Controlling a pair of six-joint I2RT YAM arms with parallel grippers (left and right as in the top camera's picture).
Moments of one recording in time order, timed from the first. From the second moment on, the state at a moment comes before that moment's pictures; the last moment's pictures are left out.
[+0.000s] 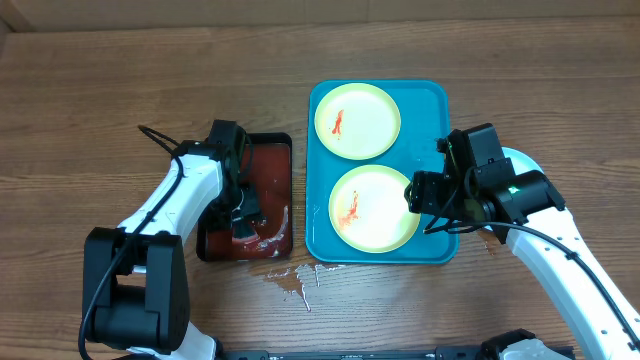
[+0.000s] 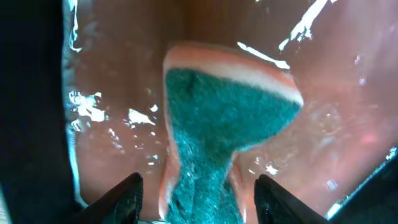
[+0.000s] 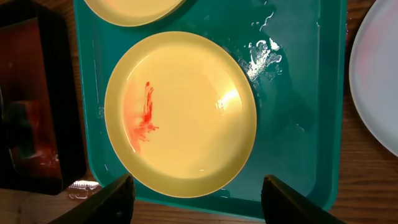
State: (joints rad) left arm -0.14 1.75 1.08 -0.95 -0.02 -0.43; right arm 0.32 1.31 1.03 -0.88 -0.18 0.46
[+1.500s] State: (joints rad) left arm -0.14 1.57 1.47 -1.26 -0.02 -0.31; right arm 0.31 1.78 1.03 -0.69 -0.10 0.36
